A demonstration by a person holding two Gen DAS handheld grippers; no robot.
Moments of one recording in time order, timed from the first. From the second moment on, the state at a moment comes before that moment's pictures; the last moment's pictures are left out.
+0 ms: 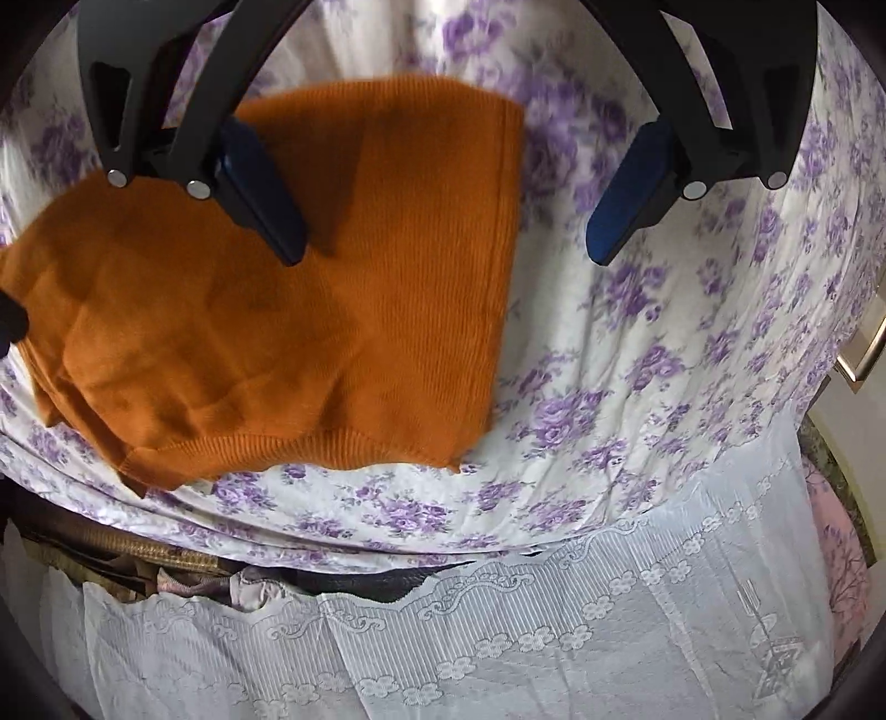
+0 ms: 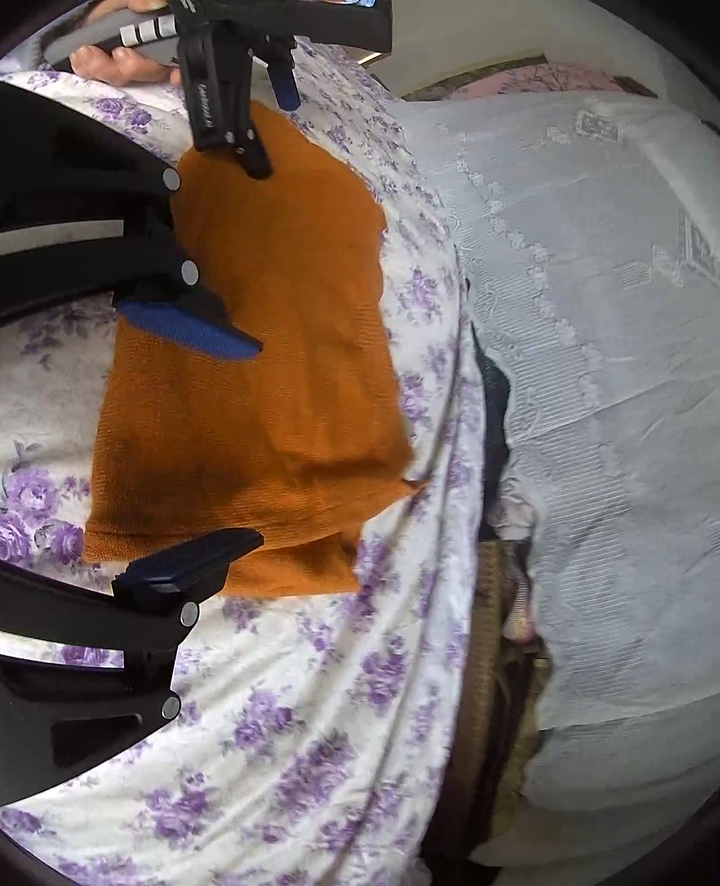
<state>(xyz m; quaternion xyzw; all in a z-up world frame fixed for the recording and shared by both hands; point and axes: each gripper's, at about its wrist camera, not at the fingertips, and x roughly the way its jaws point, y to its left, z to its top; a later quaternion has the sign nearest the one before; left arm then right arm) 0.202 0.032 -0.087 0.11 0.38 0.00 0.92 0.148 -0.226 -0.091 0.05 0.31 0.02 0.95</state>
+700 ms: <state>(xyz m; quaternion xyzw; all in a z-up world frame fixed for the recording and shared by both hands) 0.178 0.018 -0.085 0.12 0.36 0.01 0.92 0.155 -0.177 -0.080 -0.01 0.33 0.02 0.94</state>
